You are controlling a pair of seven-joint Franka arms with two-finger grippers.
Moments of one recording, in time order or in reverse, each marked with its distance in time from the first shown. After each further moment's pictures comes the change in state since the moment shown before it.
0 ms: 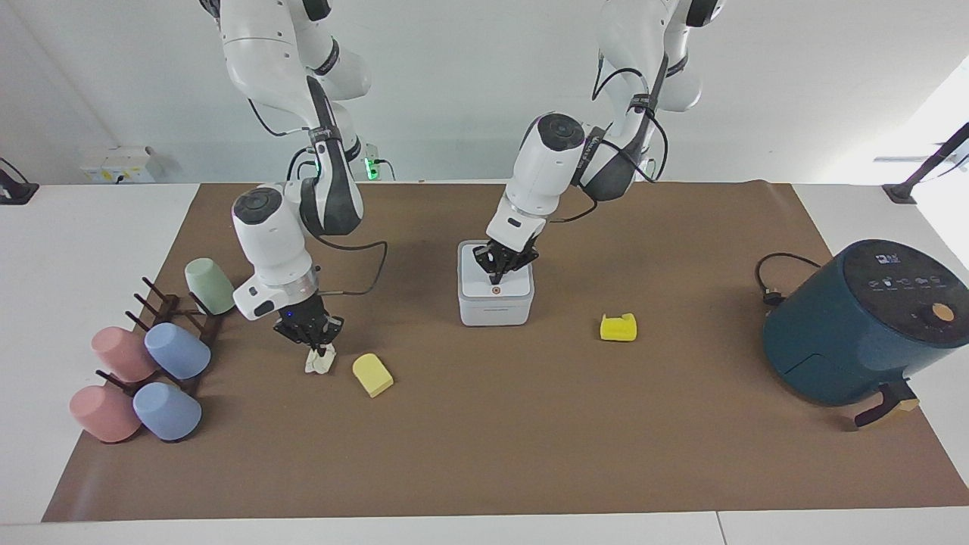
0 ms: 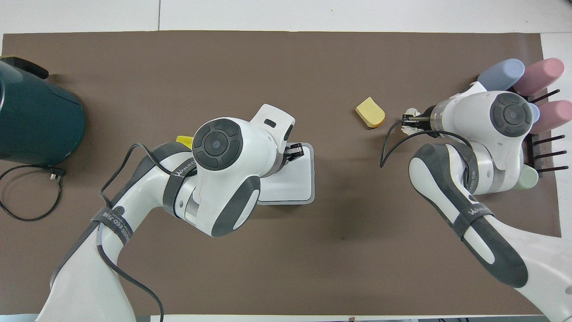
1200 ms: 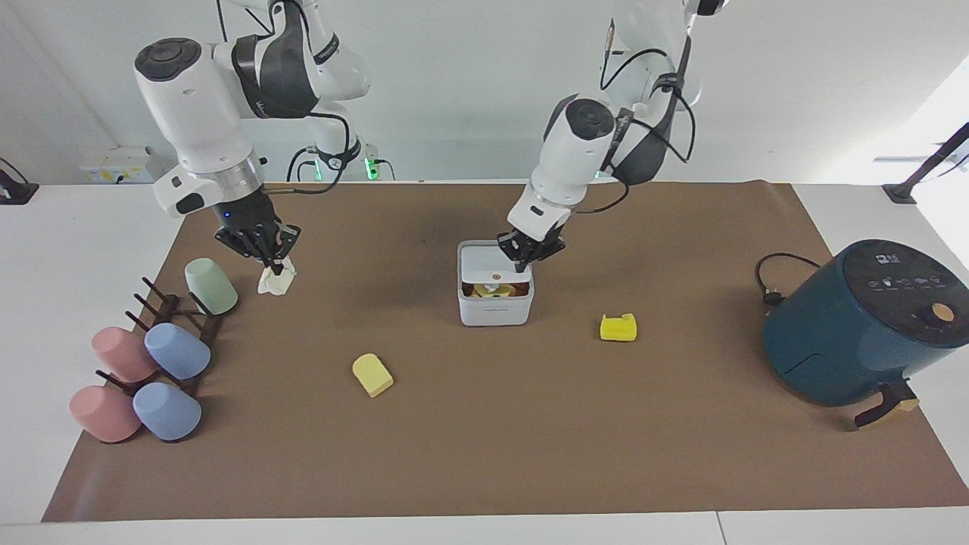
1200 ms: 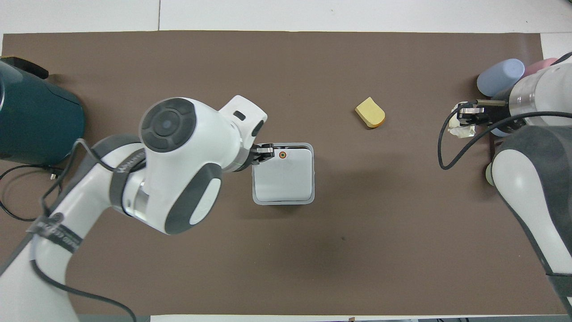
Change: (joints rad) left arm 0.095 -0.123 0.028 0.001 0.000 -0.227 0.217; right arm -0.030 -0.221 -0.007 0.220 0.000 -0.535 0.000
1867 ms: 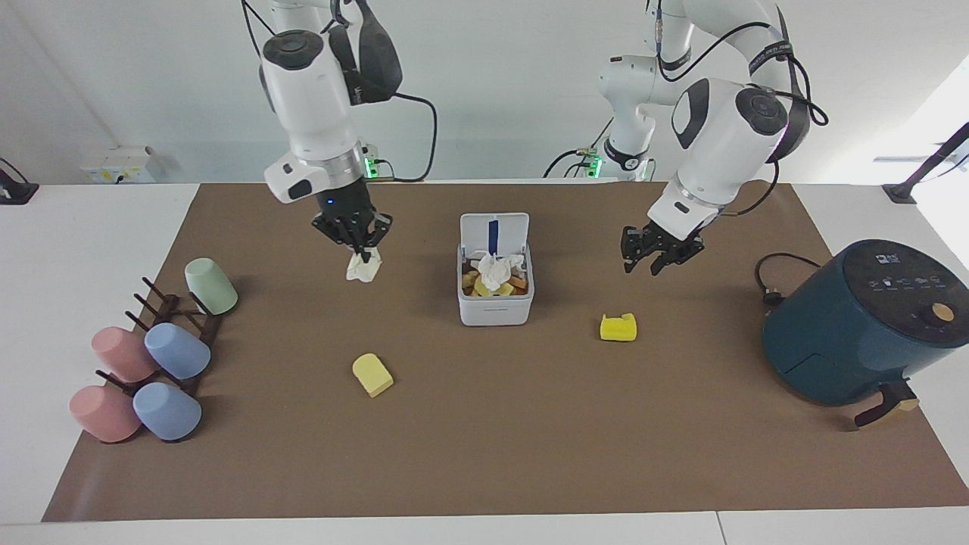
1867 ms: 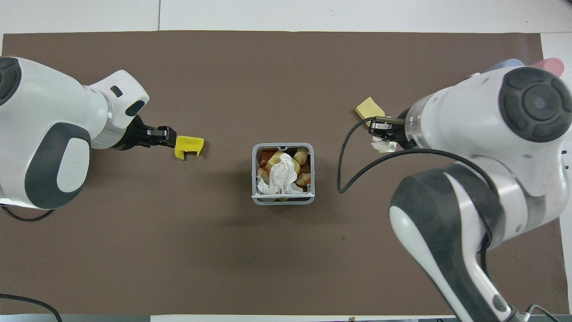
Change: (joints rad) left arm 0.288 -0.075 0.015 -0.046 0.053 -0.099 0.435; right arm 0.259 0.003 0.040 -0.010 0.004 0.046 0.386
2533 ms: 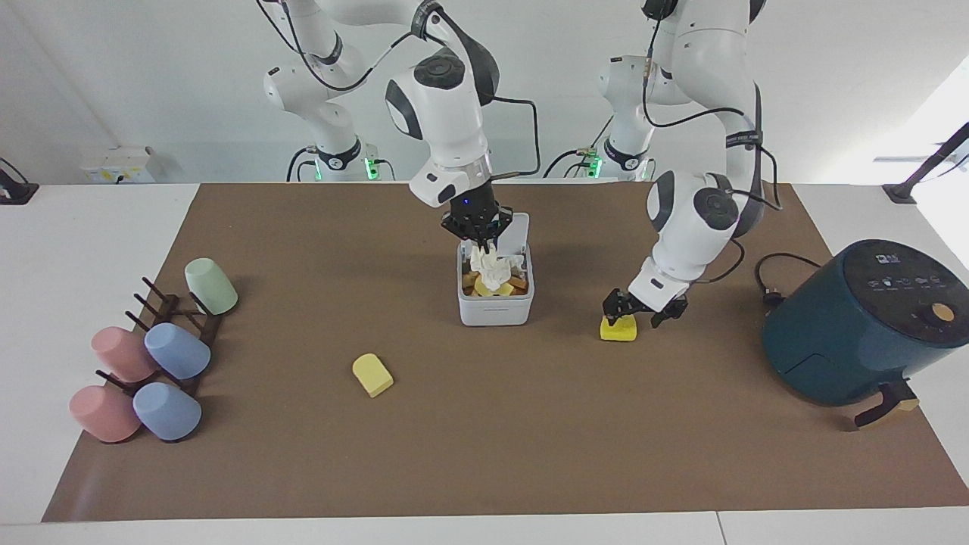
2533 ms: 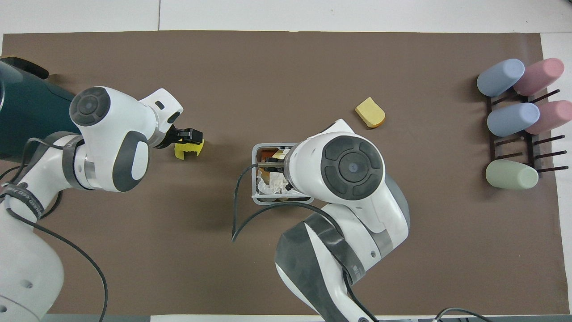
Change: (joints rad) left arm -0.005 0.257 -0.014 -0.112 0.025 0.392 0.004; right arm 0.268 0.133 0.005 -0.016 0.083 0.209 0.114
